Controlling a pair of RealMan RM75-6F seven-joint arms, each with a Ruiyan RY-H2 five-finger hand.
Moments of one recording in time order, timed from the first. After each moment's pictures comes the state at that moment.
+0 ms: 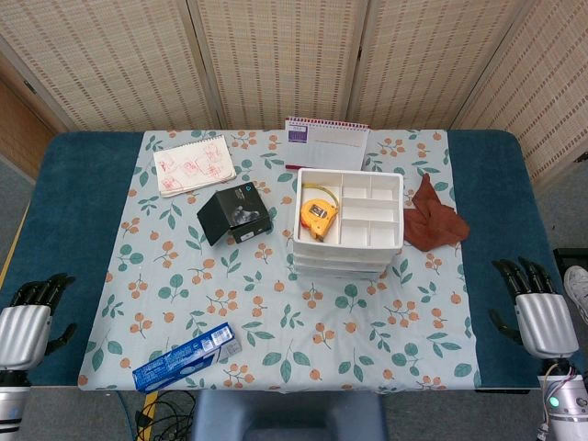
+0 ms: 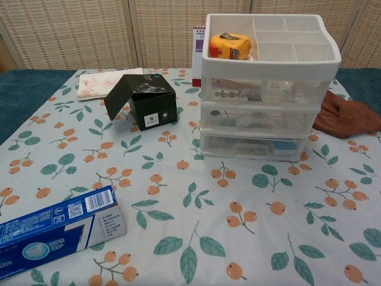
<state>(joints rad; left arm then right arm) -0.12 -1.15 -0.06 -1.62 1.47 1.47 0.18 0.09 -1.17 0.07 -1.57 -1.49 1.47 -0.10</state>
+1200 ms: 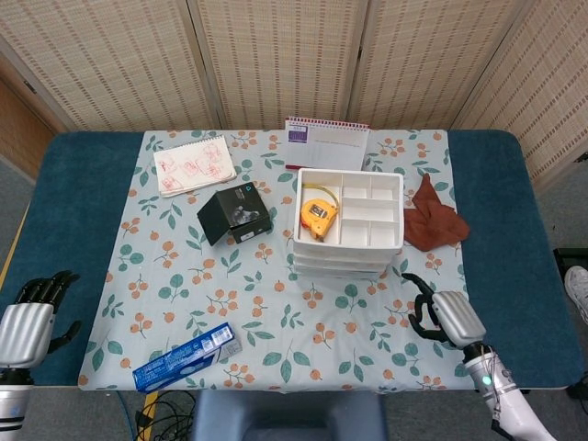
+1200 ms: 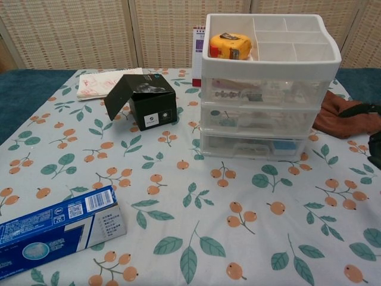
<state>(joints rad) -0.13 -1.16 -0.06 -1.61 1.49 1.48 0.14 0.28 -1.27 0.05 -1.67 -1.48 1.12 0.20</state>
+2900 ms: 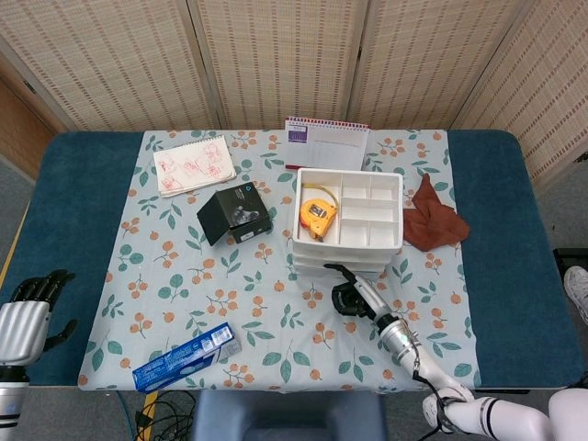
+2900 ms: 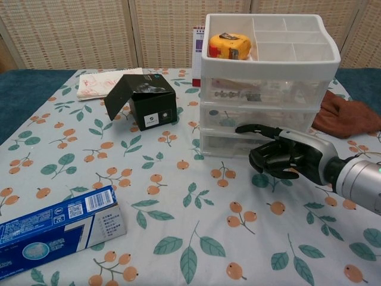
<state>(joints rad) -0.14 -1.14 -0.06 -1.61 1.47 1.45 0.13 0.53 -1.68 0.15 -1.33 -1.38 0.85 0.80</state>
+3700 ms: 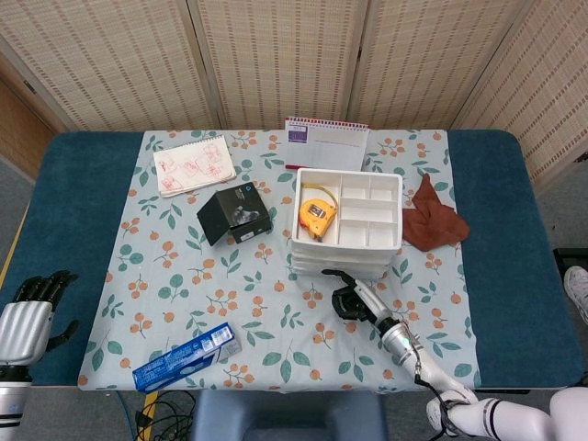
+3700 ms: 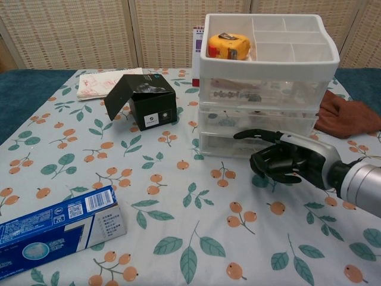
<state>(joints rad) -0.14 -1.15 -0.06 -1.62 1.46 1.45 0.15 0.54 -1.66 0.11 -1.35 -1.41 0.87 0.82</state>
